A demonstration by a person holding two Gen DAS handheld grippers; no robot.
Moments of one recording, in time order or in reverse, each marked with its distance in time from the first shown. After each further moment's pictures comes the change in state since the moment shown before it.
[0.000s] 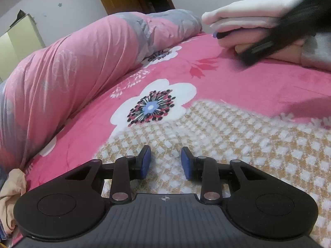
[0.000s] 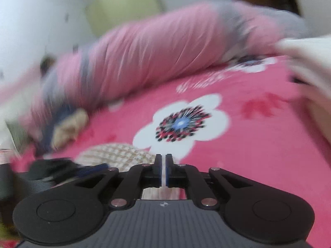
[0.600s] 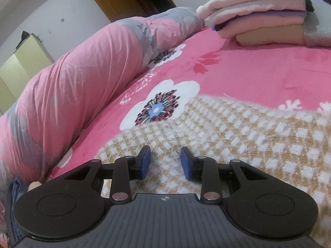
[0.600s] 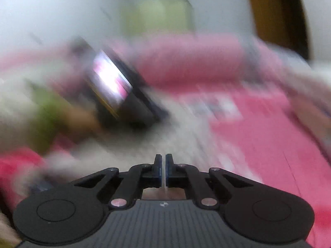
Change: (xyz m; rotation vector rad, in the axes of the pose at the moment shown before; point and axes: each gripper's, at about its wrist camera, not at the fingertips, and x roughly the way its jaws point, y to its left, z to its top) left arm 0.003 -0.028 0.001 0.111 -0.006 0.103; right arm -0.063 0.069 -0.145 -0.249 0.019 -0.084
